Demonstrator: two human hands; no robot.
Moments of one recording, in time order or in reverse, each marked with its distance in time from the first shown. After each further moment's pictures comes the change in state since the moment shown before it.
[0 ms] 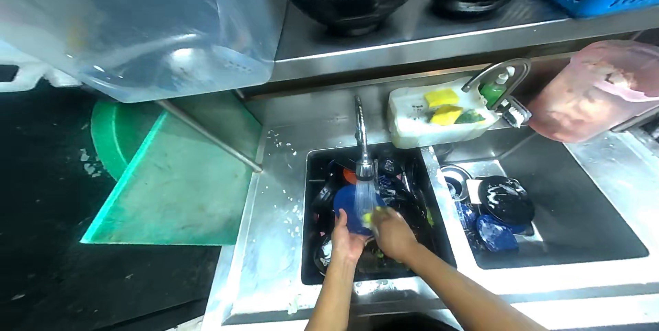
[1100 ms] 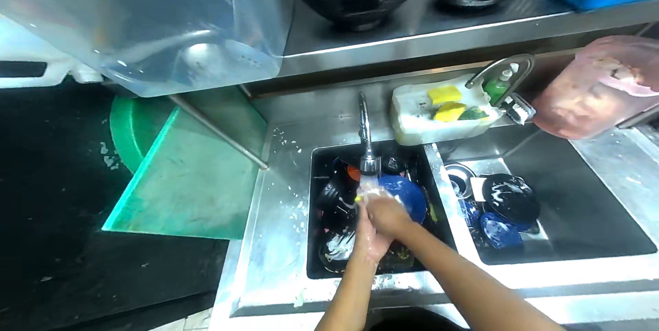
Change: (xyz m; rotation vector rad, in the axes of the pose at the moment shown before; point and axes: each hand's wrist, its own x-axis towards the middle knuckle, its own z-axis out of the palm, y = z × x) left_hand -0.035 -0.020 0.033 0.068 -0.196 -0.140; right_hand 0.010 -0.032 -0.037 -0.018 0.008 -0.094
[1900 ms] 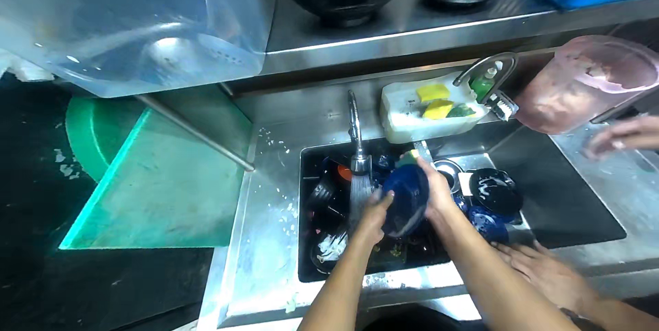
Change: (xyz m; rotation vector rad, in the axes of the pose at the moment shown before) left_hand 0.039 -0.006 0.020 0.668 -0.084 0.011; right_hand -0.050 0.040 -0.061 1.672 0.658 0.276
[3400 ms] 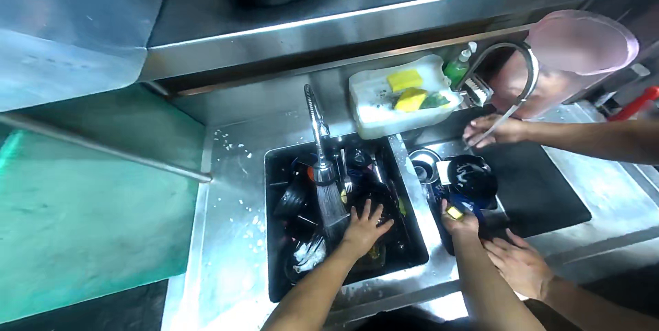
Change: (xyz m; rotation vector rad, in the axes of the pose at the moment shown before) left_hand 0.062 -0.070 0.001 1.939 -0.545 0.376; right_hand 0.074 0.060 -0.229 1.001 0.796 0.009
